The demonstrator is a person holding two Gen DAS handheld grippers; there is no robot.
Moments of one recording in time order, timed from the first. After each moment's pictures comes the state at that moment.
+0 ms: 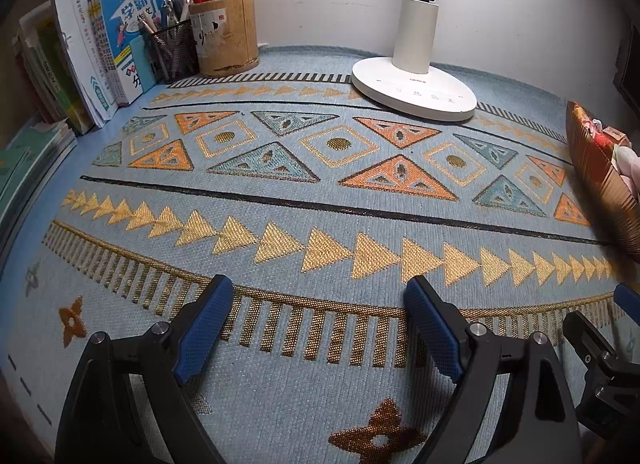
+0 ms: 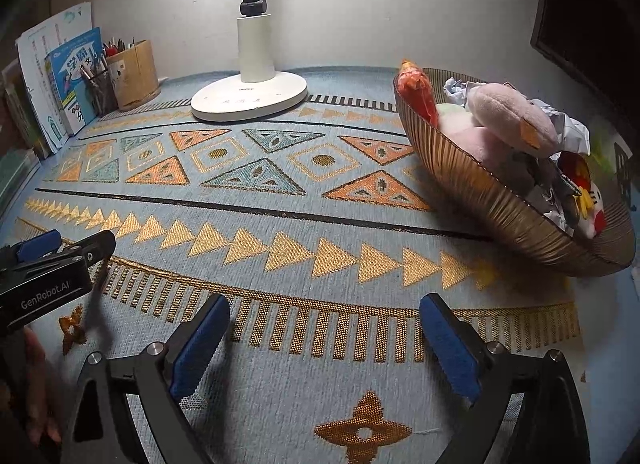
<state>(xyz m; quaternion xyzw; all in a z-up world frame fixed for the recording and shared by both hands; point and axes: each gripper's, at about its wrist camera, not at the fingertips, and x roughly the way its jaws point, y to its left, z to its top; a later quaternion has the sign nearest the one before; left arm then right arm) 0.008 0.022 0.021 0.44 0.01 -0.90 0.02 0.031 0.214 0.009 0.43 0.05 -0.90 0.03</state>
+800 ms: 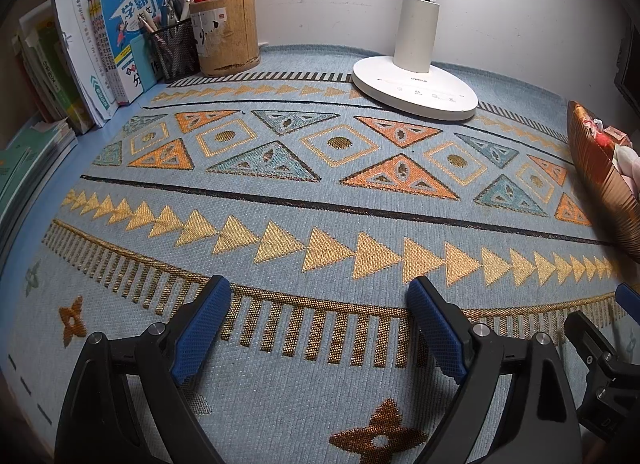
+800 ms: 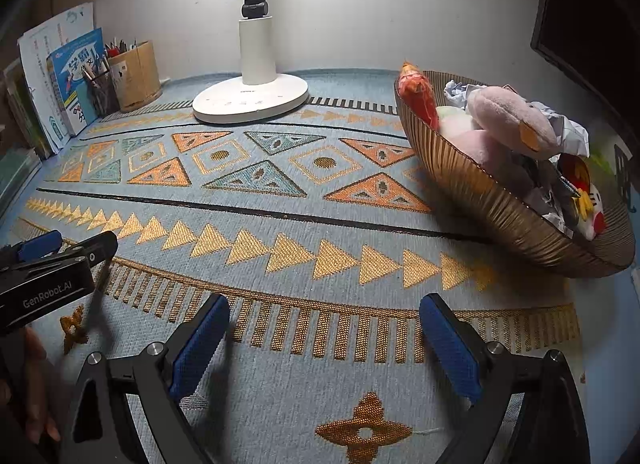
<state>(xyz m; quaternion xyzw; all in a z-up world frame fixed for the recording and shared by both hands) 0.006 0.023 0.020 0.44 0.01 -0.90 0.02 0.032 0.213 0.010 0.43 0.05 -0.90 0.03</state>
